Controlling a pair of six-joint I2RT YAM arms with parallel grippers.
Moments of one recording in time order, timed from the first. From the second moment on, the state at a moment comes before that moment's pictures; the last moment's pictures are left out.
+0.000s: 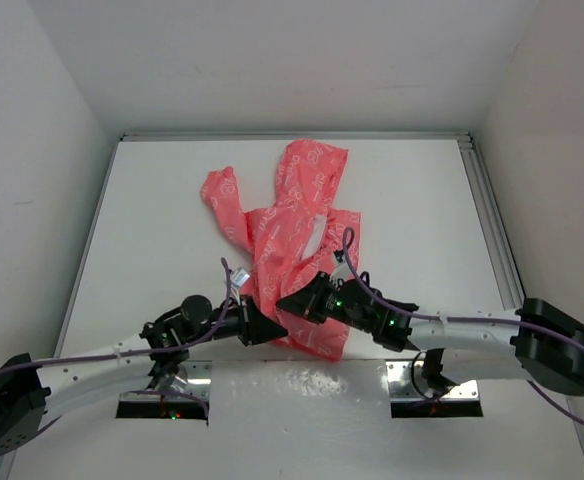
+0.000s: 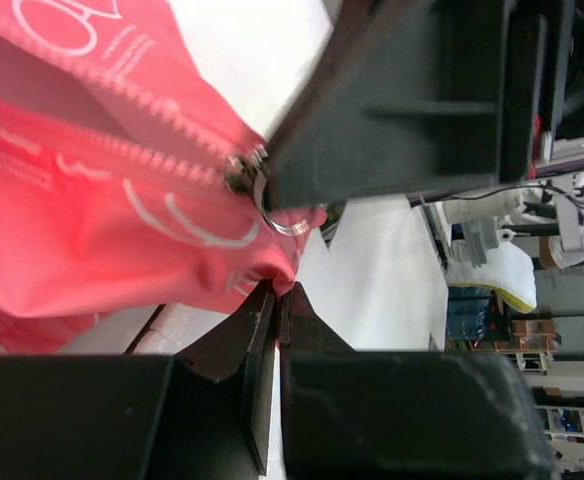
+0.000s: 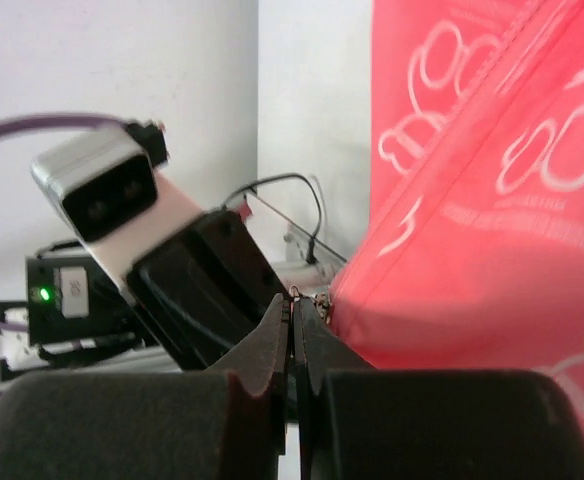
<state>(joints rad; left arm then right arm) -0.95 0.69 0.05 0.42 0.31 -0.97 1.14 1.15 0.33 0.51 0.13 1.36</state>
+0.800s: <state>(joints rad) -0.97 0.21 0.07 -0.07 0.16 -0.88 0.44 1.53 0.91 0.27 0.18 1.16</state>
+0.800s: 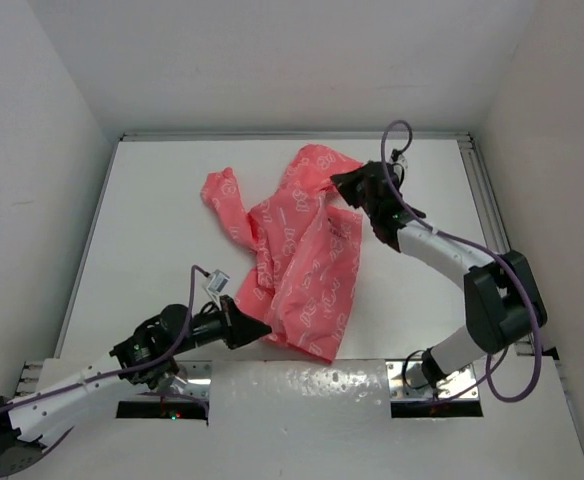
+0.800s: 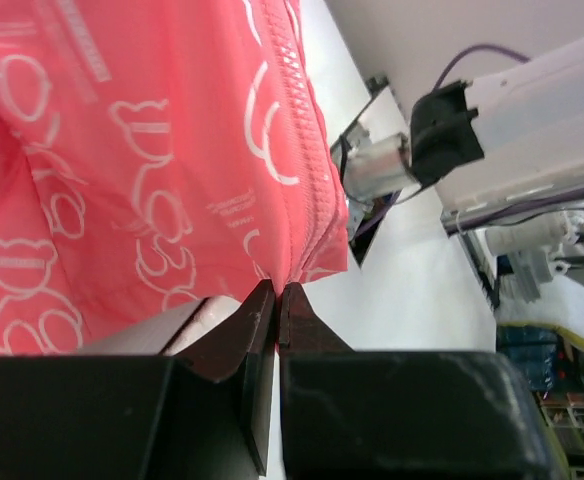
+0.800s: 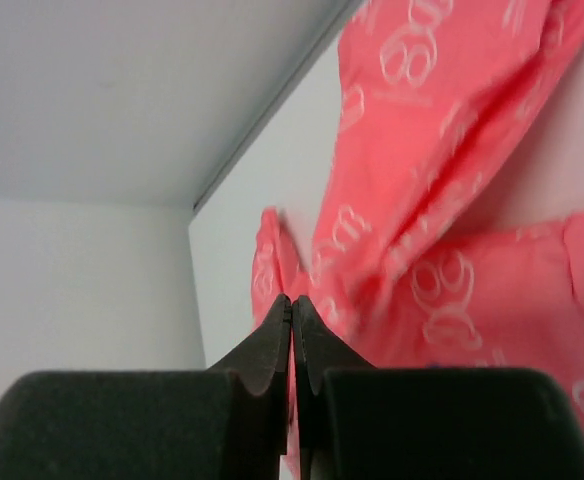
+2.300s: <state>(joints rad) -0.99 0.89 0.55 -0.24 -0.29 -0.69 0.26 1.55 0.49 0.64 -0.58 0.82</state>
